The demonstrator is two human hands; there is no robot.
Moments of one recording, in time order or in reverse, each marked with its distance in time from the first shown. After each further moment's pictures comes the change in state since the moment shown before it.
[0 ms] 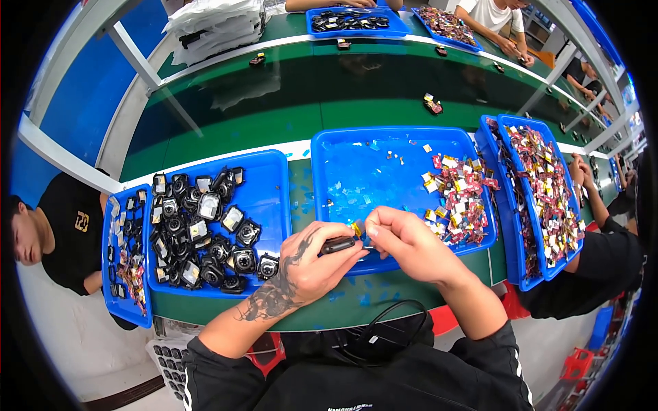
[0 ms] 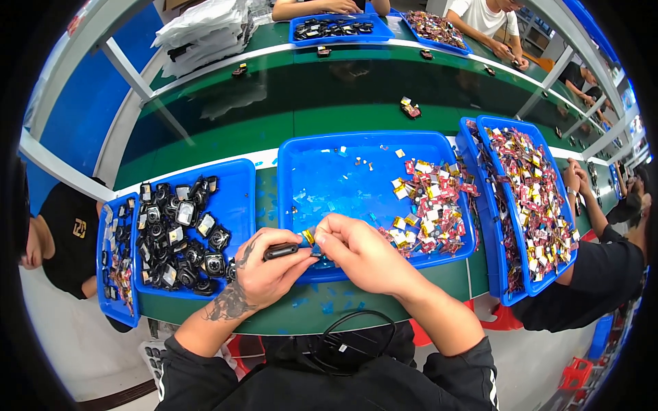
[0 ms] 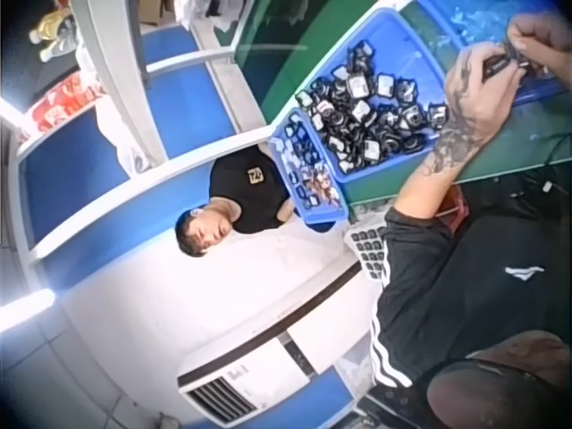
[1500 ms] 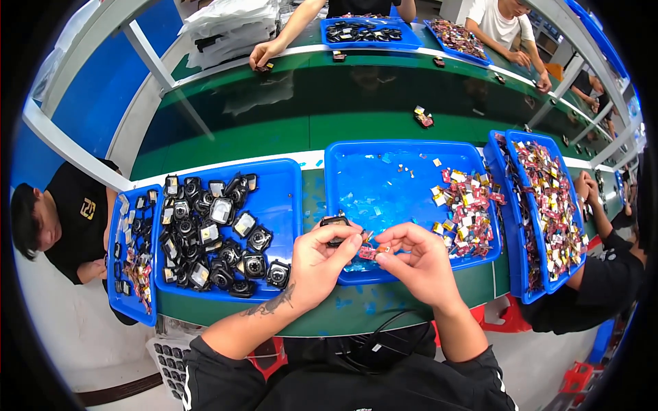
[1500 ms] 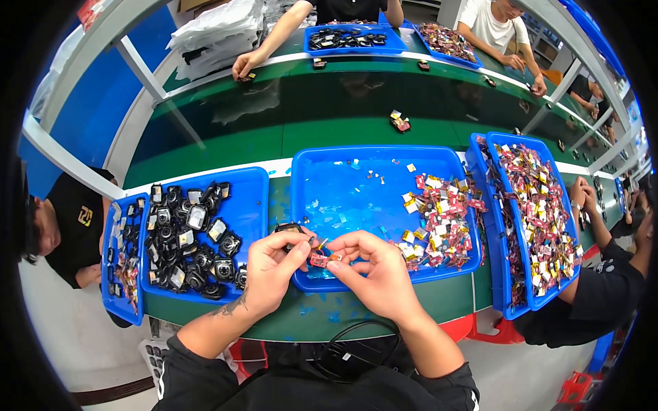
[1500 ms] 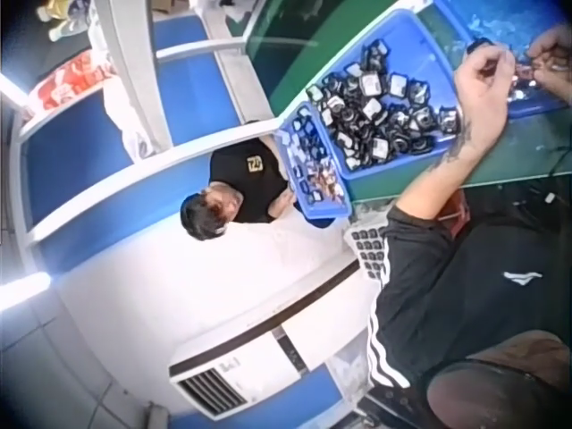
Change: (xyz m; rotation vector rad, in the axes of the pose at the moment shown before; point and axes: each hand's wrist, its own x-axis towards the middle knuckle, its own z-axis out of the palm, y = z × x) left_hand -0.002 0.003 0.009 -0.956 0.096 -0.876; right_hand -0.018 0.008 0.016 0.110 0.242 -0.159
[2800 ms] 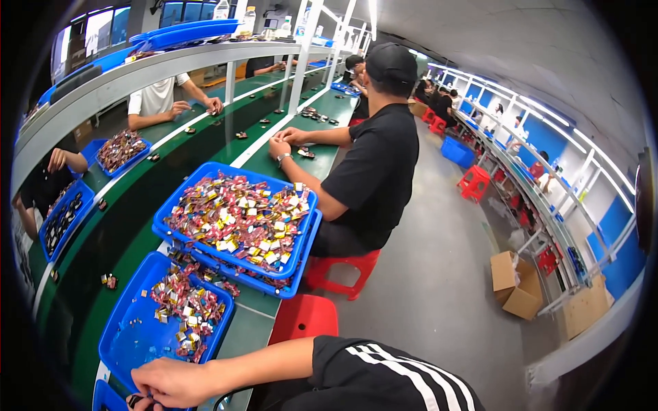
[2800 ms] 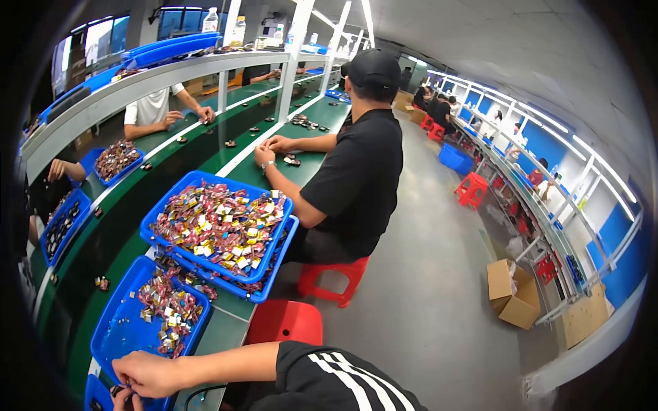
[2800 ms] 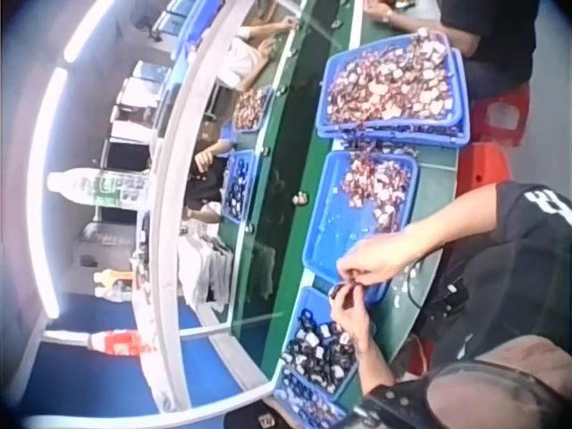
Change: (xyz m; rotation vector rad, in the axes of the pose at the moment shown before) left_hand 0.010 0.006 -0.021 0.687 -0.259 0.329; right_hand 0.000 -0.009 -0.004 -0.280 0.063 -0.571
